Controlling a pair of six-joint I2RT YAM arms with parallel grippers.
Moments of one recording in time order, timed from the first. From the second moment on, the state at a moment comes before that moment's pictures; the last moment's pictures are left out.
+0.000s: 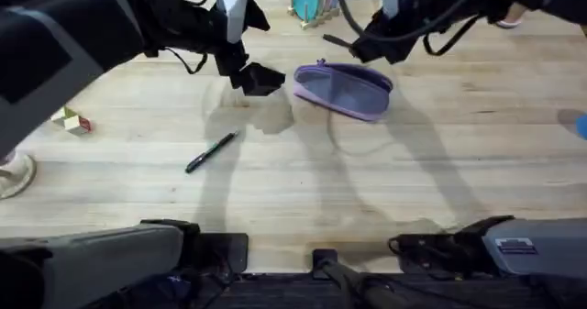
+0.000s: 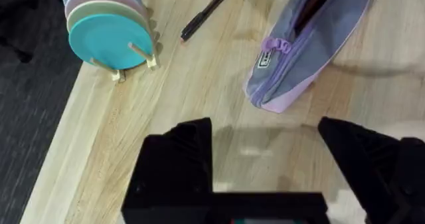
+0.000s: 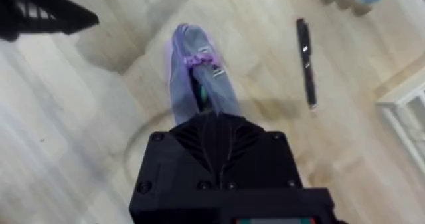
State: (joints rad) left arm -0.09 1.45 1.08 -0.57 0.66 1.04; right arm 0.34 1.54 1.35 -0.81 -0.27 -0.56
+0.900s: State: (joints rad) left arm -0.09 1.45 1.08 -0.57 0.66 1.04; right arm 0.35 1.77 1.35 -0.86 -0.26 -0.58
